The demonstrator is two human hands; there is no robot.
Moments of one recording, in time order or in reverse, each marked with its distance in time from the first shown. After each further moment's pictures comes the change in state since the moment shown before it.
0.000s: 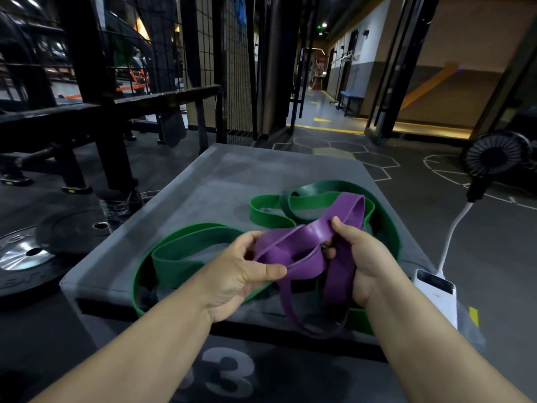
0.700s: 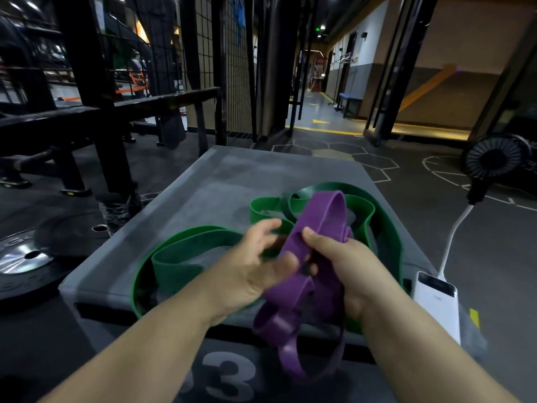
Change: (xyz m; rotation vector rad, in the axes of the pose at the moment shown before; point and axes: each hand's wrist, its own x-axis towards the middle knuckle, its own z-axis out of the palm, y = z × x) left_hand 0.001 0.010 0.005 0.511 -0.016 0.119; right_hand -0.028 0.016 0.016 -0.288 -0.210 -0.164
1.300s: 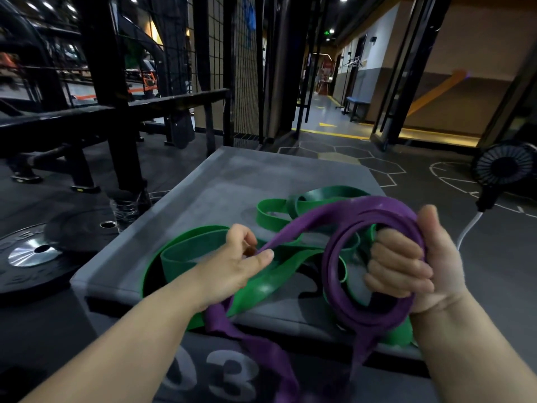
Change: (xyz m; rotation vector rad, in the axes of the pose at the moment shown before) left_hand -0.005 -0.006 -0.028 0.357 0.084 -0.080; right_hand -0.004 -0.035 -0.053 0.385 -0.904 0.005
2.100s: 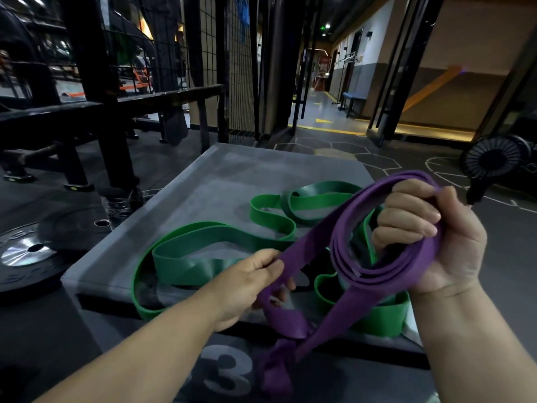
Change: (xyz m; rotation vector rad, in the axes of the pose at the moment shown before) left_hand -0.011 0.007 0.045 -0.546 -0.200 -0.075; right_hand -0.008 -0.023 0.013 0.233 0.105 -0.257
